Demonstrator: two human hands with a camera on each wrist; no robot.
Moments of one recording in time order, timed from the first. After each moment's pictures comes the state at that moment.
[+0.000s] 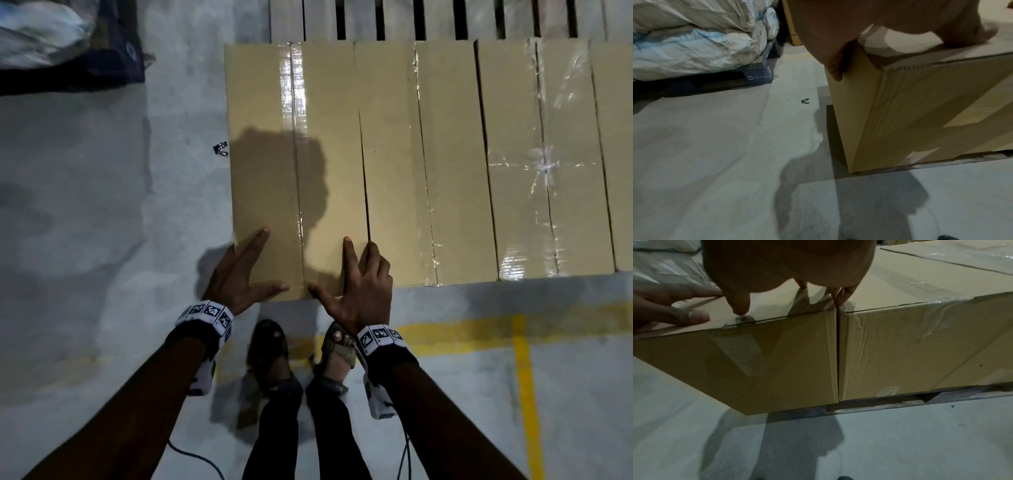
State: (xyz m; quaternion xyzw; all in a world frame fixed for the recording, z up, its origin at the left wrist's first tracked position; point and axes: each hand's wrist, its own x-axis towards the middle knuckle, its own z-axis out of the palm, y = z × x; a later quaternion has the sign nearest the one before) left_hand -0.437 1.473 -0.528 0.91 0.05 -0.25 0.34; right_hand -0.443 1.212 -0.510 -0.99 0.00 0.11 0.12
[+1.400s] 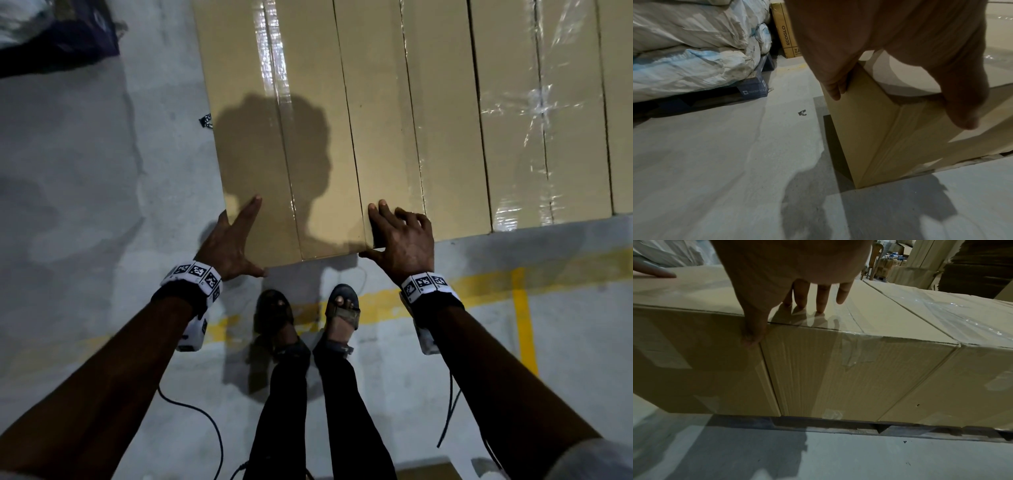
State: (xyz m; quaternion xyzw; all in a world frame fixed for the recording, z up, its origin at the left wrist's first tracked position) left_hand -0.417 1.475 -0.501 0.90 0.01 -0.38 0.22; right_hand -0.422 1.125 -0.503 -0.98 -0.09 0.16 0.04
